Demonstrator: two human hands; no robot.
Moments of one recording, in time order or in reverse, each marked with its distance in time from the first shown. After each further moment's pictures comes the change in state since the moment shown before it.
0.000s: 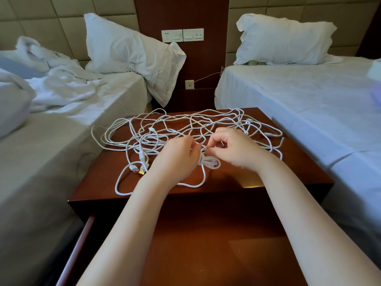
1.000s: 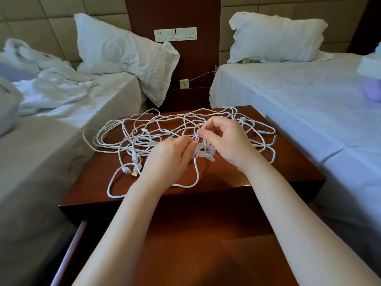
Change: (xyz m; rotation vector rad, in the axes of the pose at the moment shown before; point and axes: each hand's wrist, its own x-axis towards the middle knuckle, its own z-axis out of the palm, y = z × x) left_hand 0.001 -0.022 0.016 -0.019 0.281 0.424; right_hand 0.004 0.002 0.011 0.305 0.330 -0.049
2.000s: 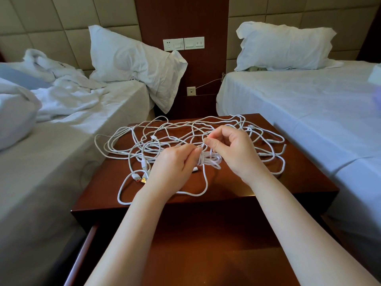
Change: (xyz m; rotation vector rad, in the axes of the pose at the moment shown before) left_hand -0.002 -0.008 -0.005 -0.074 0.033 -0.002; right_hand -0.003 -0.002 0.008 0.106 0.050 -0.043
